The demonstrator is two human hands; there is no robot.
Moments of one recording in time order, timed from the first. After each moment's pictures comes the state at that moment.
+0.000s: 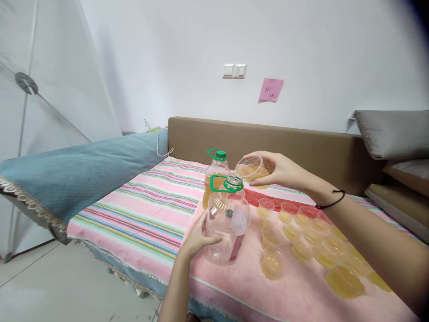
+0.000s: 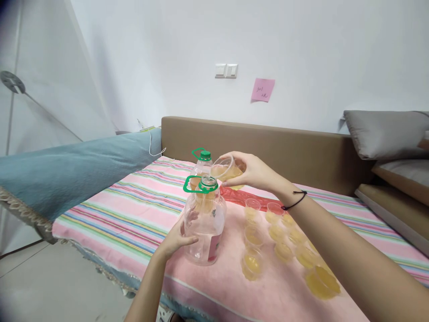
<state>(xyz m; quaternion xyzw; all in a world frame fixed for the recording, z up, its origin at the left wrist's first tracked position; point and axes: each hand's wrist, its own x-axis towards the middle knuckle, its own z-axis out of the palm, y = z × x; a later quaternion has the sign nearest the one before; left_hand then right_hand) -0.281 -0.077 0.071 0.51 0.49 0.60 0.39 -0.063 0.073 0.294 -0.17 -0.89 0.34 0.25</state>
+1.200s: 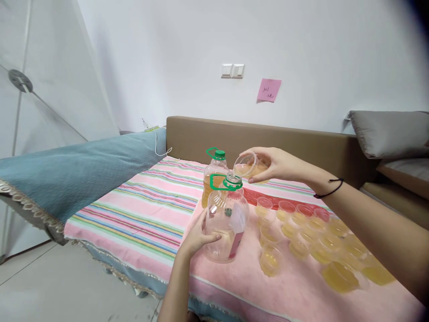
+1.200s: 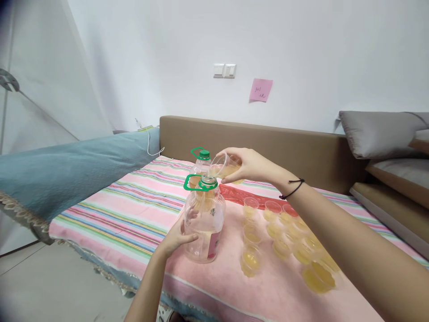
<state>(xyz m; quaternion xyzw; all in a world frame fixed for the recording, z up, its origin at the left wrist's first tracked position) -0.278 -0.076 0.074 0.51 0.49 0.59 0.38 -0.066 0.059 0.324 -0.22 -0.94 0.18 0.20</state>
